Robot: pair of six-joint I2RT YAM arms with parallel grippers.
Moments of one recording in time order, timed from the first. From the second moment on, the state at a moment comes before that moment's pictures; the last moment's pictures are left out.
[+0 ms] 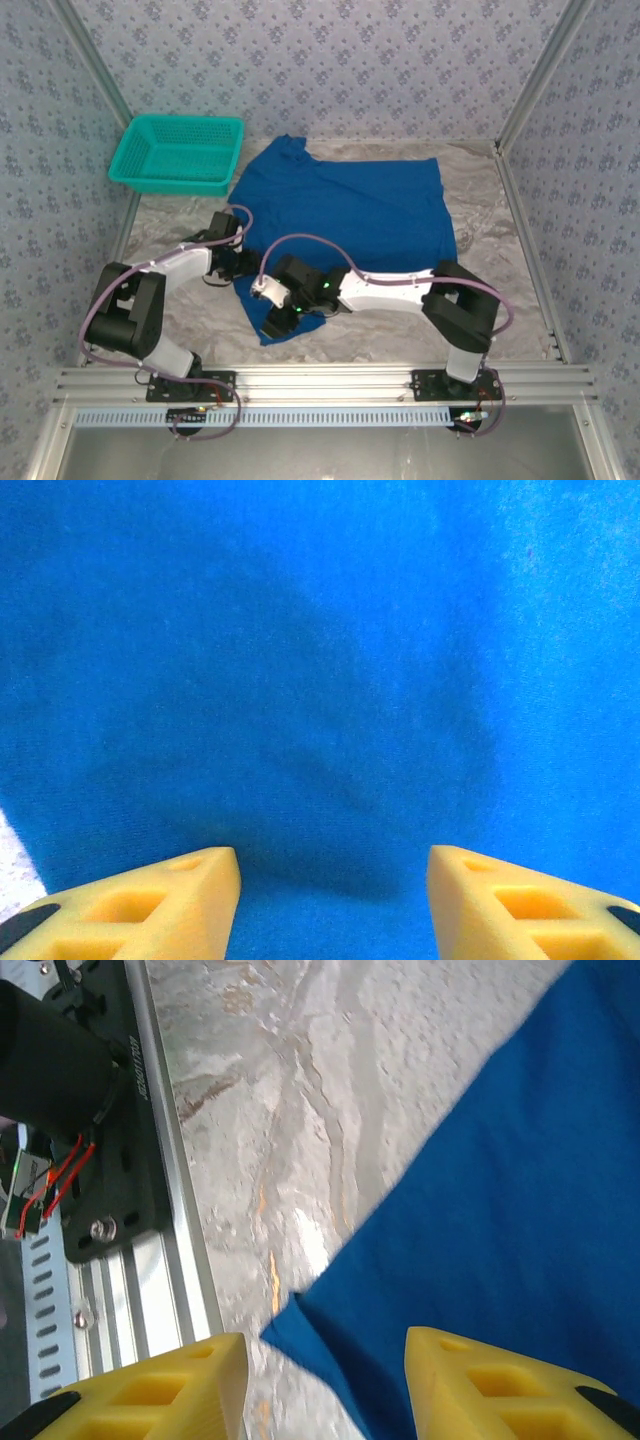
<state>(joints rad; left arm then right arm) -0.30 1.53 0.76 -0.39 0.17 -0.48 1.14 1.81 1.14 -0.22 -0.39 0.10</state>
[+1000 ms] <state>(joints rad) -0.29 1.57 0.78 -0.37 0.17 -0.45 1.25 1.95 1.24 -0.38 -0.46 0.03</state>
